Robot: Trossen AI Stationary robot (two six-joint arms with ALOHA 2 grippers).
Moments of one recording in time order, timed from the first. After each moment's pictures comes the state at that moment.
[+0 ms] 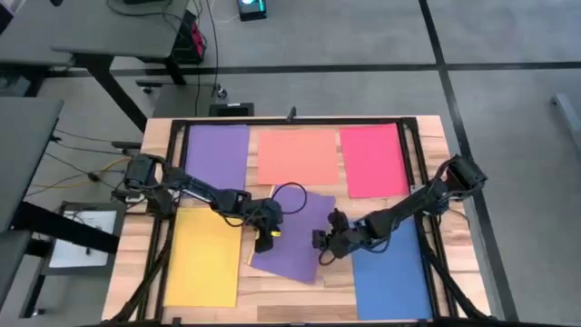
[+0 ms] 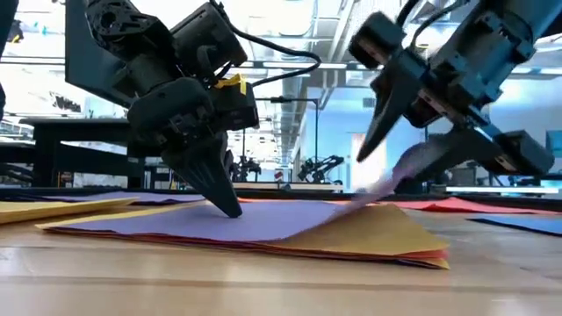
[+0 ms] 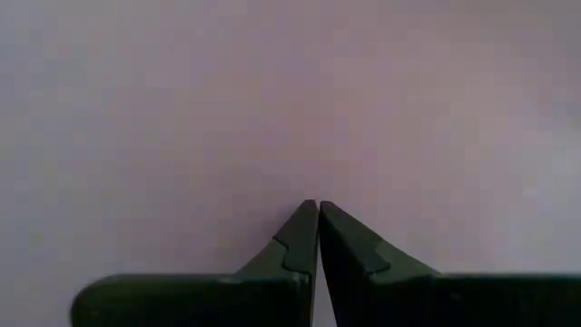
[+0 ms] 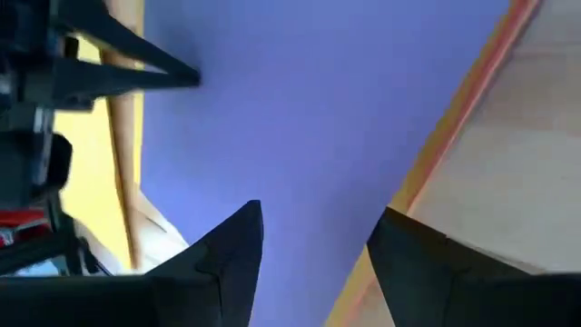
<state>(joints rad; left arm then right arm) -0.13 1.77 0.81 0.07 0.13 -0.25 0.43 1.71 0.86 -0.05 0.31 1.86</state>
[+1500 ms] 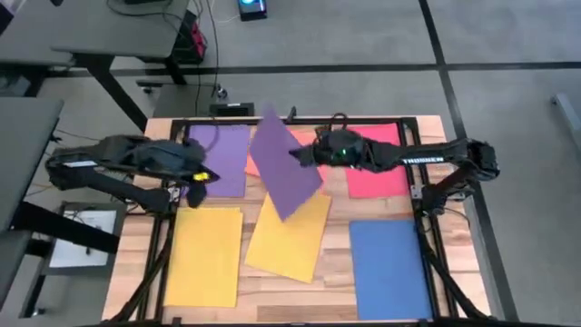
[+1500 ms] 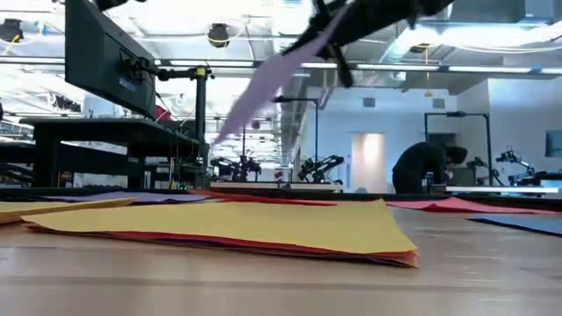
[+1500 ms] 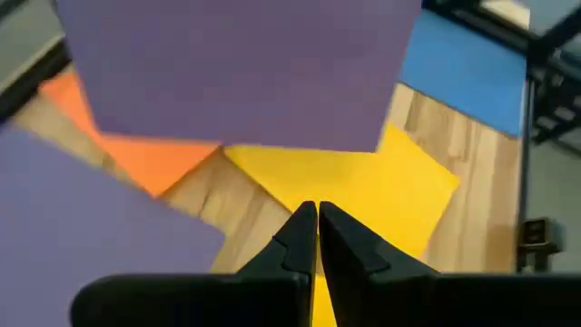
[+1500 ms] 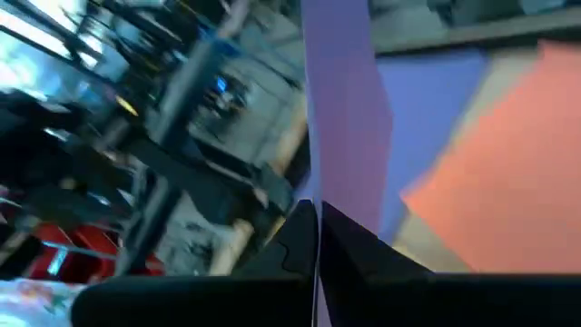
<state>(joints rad) -0.09 0.86 1.27 -1.12 -0.21 -0.54 -0.18 1.52 1.12 0.16 0.12 0.96</state>
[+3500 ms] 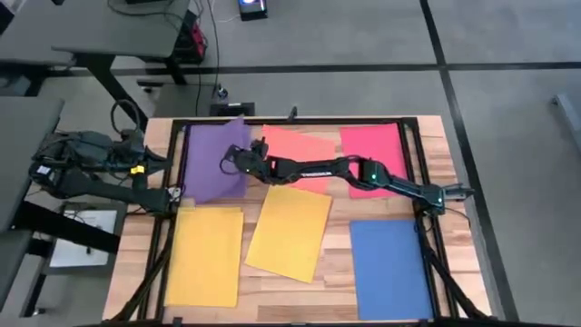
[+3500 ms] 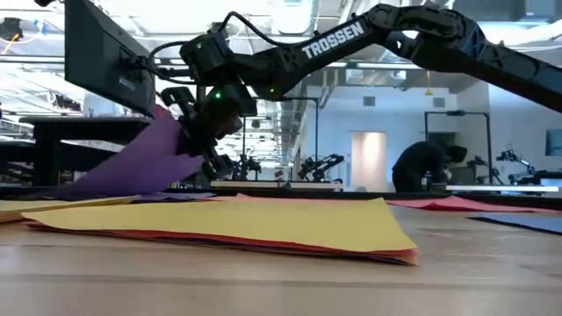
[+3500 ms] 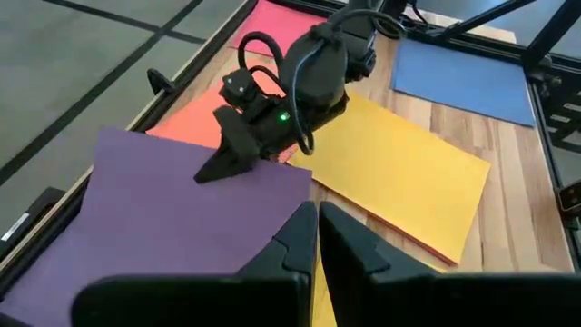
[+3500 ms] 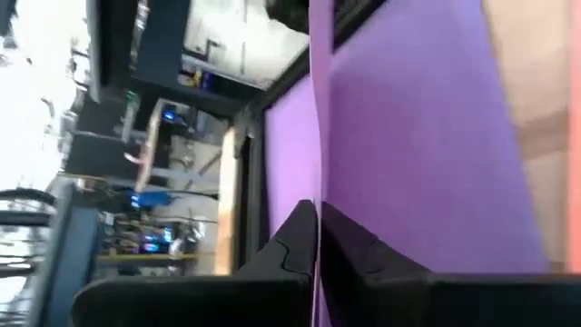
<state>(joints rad) -0.09 0.48 1.26 -1.33 -0.30 -0.28 -0.13 2.64 2.25 -0.01 0.58 1.47</state>
